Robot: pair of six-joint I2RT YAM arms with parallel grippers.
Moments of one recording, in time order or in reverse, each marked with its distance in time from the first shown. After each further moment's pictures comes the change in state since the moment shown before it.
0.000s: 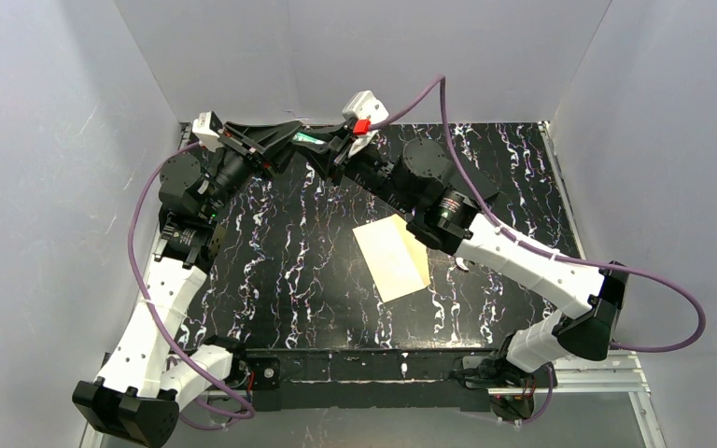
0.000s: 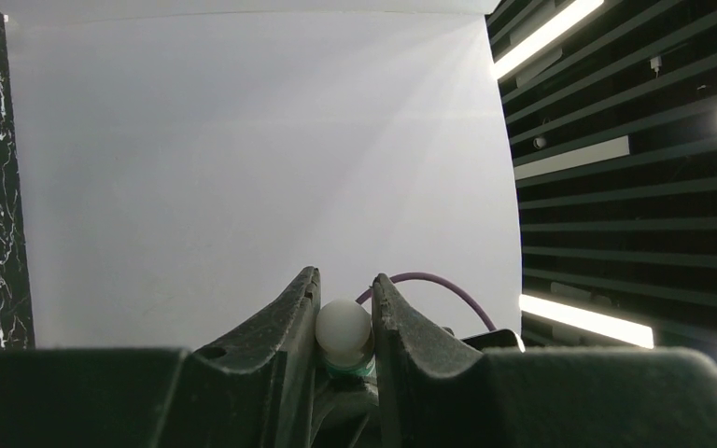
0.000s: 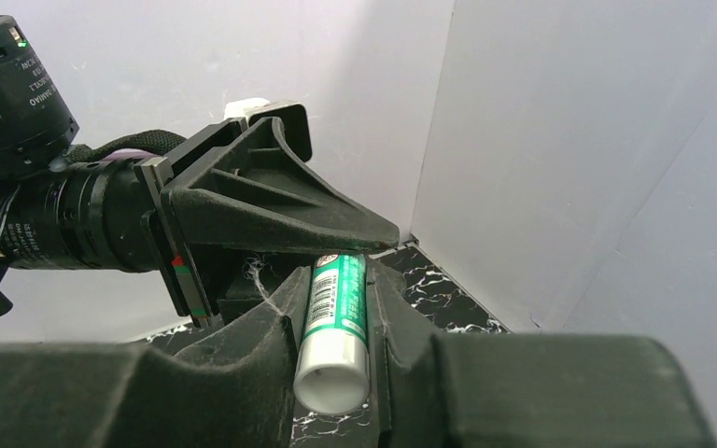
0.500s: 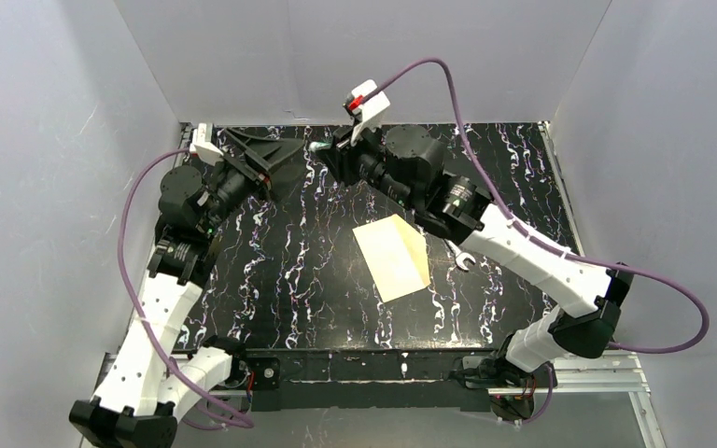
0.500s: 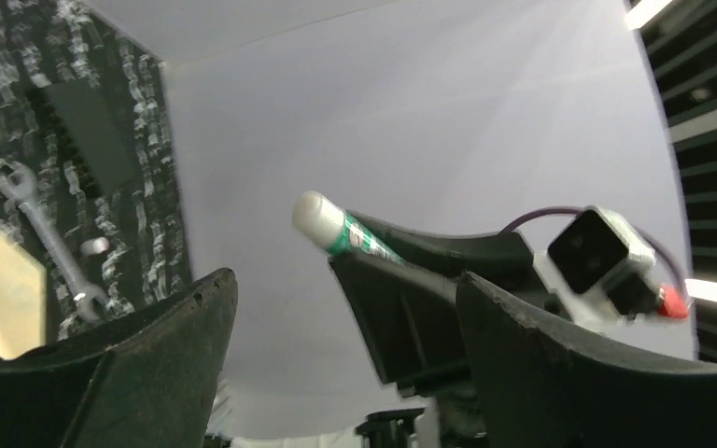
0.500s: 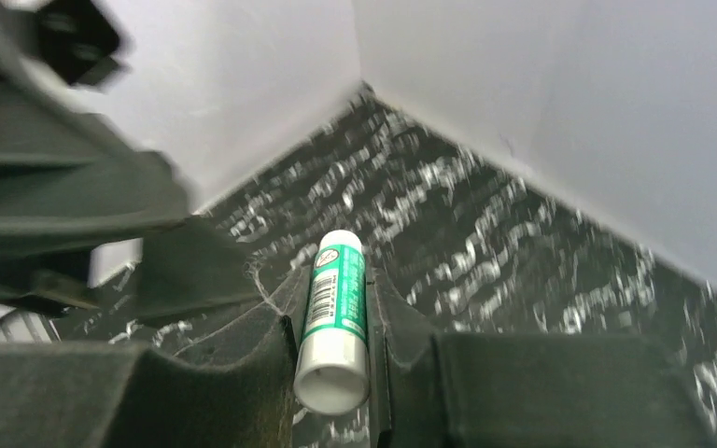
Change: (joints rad) left arm 0.002 -0.054 -0.042 -0.097 0.009 0.282; right arm -0.011 0.021 0.135 -0.383 0.196 0.137
